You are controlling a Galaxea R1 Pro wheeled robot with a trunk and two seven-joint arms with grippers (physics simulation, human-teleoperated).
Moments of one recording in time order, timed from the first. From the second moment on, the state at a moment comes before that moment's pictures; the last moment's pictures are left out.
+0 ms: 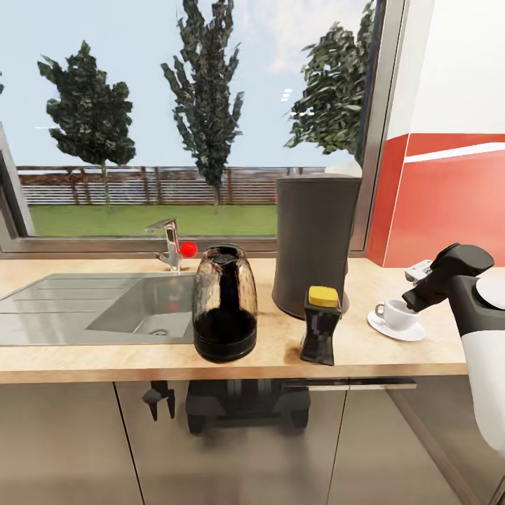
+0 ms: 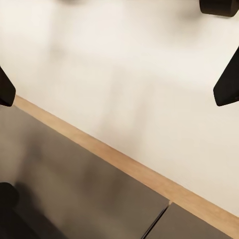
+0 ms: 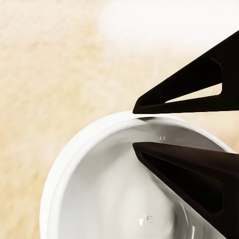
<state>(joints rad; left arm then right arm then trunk) -0.23 0.26 -0.02 -0.05 0.63 0.01 -0.63 -1.07 -0.35 -0.06 -1.06 1.36 0.98 1.44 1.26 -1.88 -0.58</state>
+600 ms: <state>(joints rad) -0.23 0.26 -0.02 -0.05 0.63 0.01 -0.63 -1.07 -0.35 -0.06 -1.06 1.36 0.98 1.44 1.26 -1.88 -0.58</state>
